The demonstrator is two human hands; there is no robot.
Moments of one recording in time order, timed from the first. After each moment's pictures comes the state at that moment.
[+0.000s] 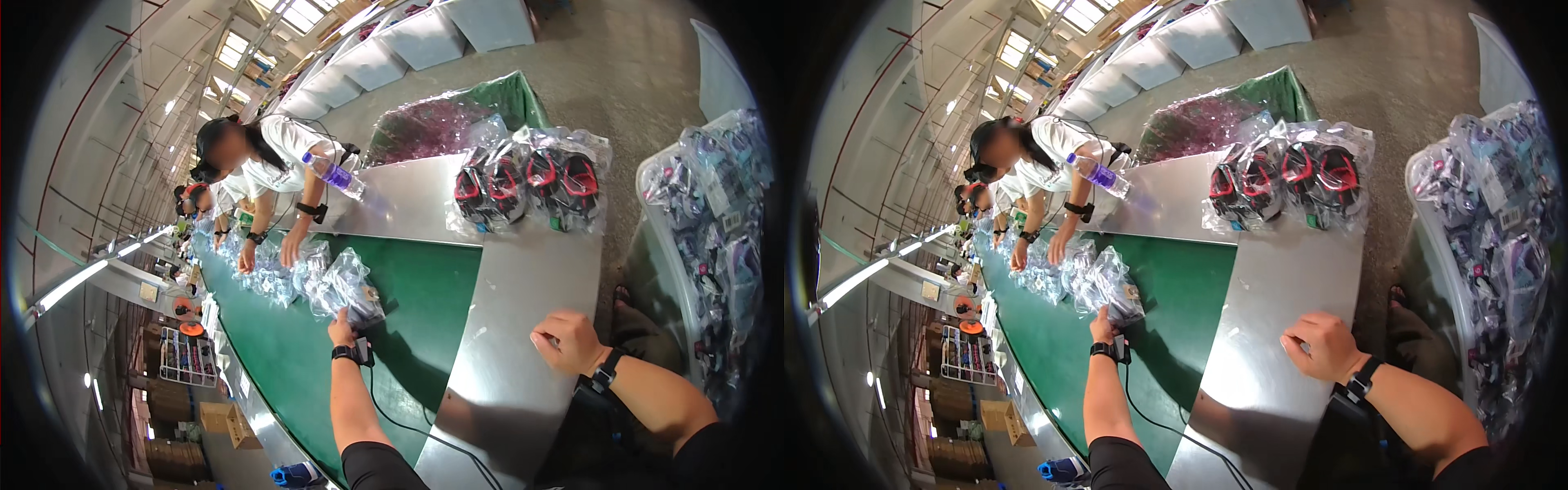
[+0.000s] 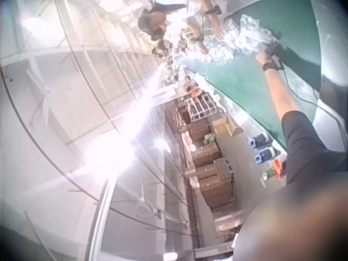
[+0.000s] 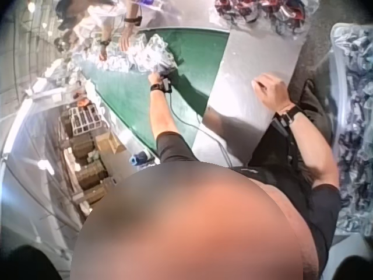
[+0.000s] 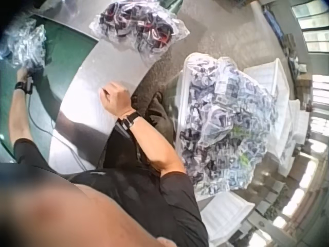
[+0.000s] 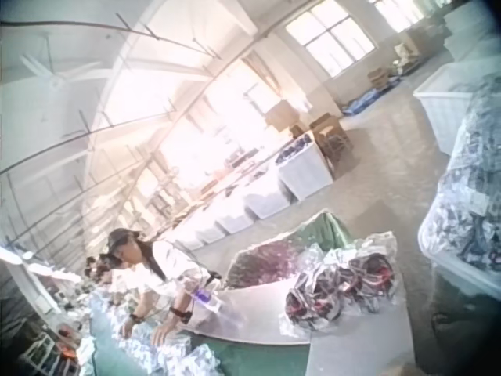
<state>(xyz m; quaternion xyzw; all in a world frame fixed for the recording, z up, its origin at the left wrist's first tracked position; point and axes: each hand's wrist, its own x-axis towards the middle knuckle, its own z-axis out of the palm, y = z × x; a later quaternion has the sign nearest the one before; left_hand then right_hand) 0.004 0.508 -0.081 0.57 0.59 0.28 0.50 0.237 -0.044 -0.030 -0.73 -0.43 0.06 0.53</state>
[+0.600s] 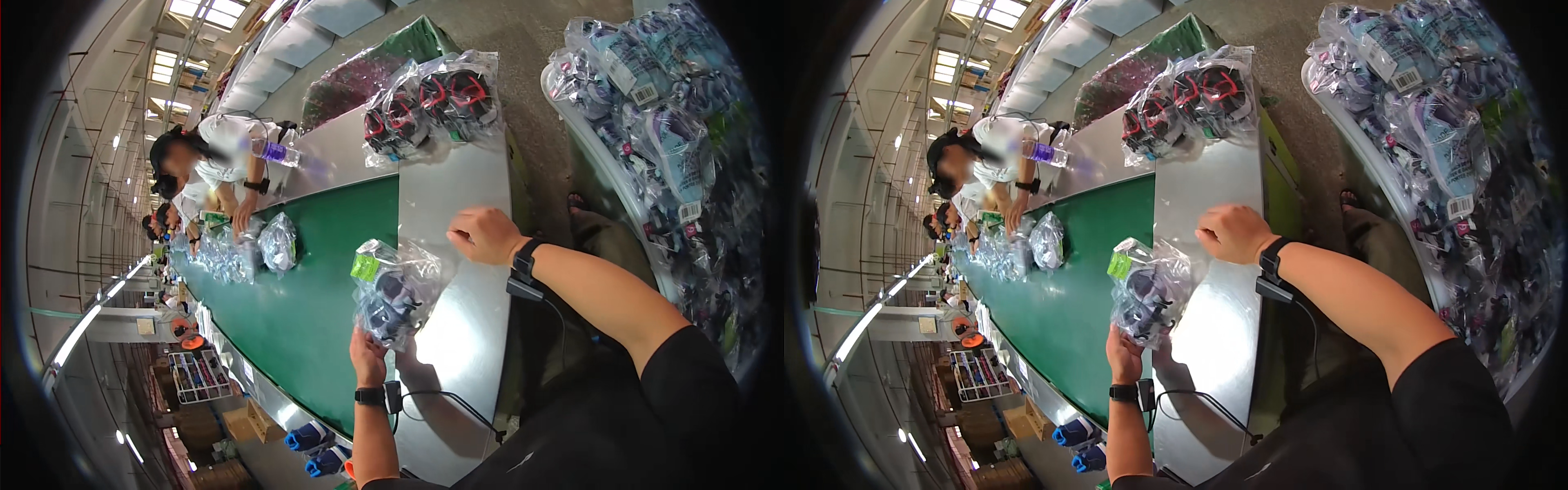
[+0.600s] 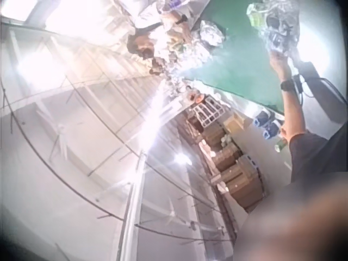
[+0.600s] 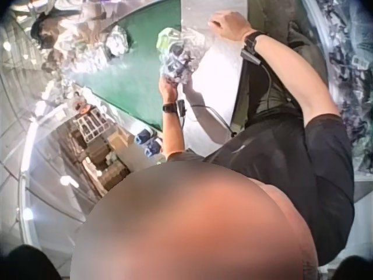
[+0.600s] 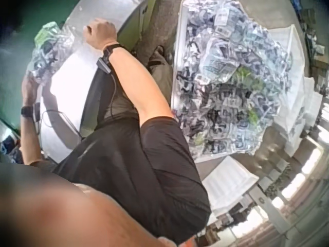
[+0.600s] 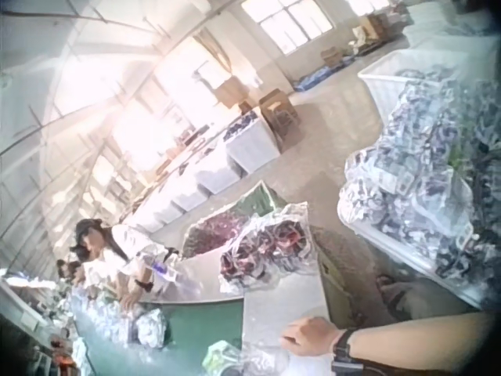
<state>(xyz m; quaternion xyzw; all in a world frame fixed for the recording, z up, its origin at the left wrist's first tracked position) -0.070 0.176 -0.004 0.53 0.36 0.17 0.75 0.233 -0.046 -0.049 -0.74 -0.43 0.06 0.51</state>
